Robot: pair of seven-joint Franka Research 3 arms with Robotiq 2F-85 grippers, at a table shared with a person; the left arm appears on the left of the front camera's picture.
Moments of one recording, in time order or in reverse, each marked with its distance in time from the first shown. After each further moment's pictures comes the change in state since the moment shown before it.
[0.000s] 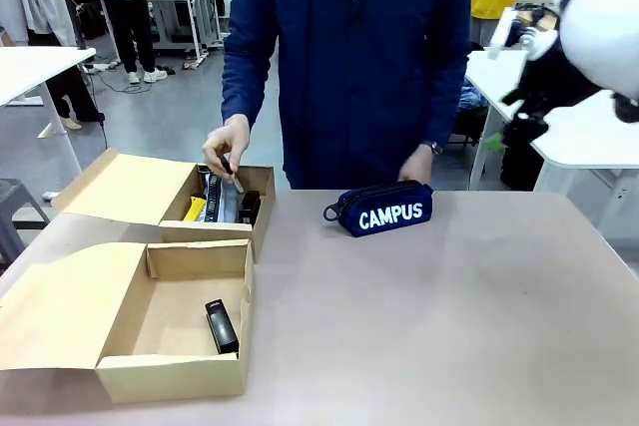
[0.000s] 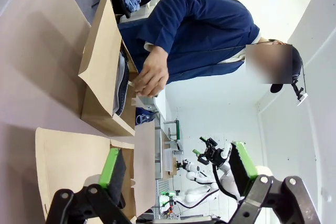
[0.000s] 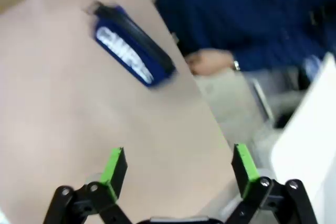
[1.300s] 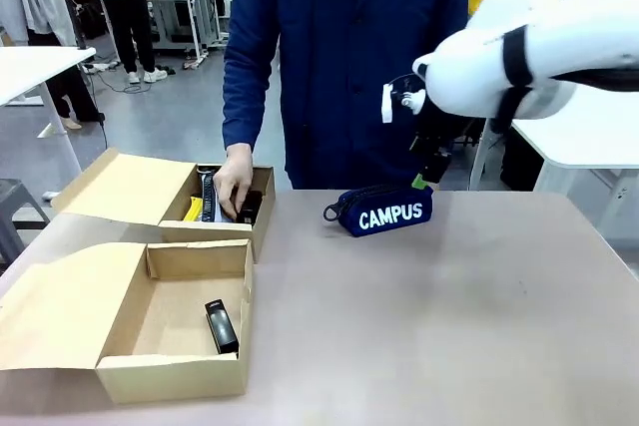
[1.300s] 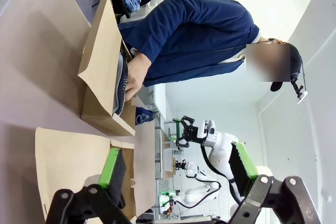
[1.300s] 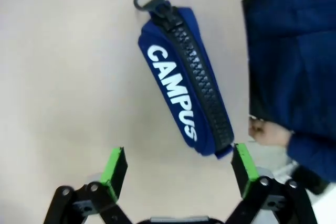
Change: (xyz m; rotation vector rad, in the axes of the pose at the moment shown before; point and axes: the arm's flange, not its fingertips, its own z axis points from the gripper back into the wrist) left arm 0.000 0.000 0.000 0.000 0.001 0.001; right arm 0.108 0.025 -0.181 0.397 0.120 0.379
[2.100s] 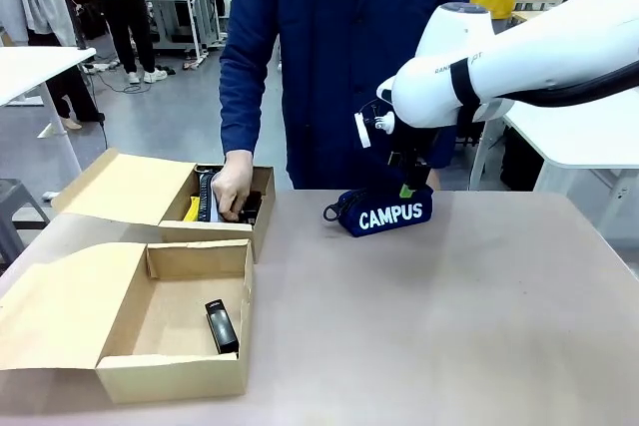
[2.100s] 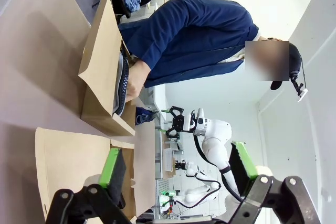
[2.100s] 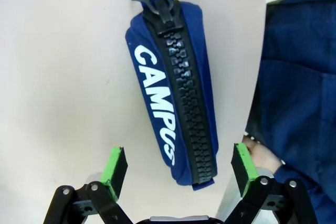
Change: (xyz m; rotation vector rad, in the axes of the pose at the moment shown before) left arm 0.000 0.000 0.000 0.000 0.000 0.000; right arm 0.025 -0.030 -0.054 0.057 0.092 0.176
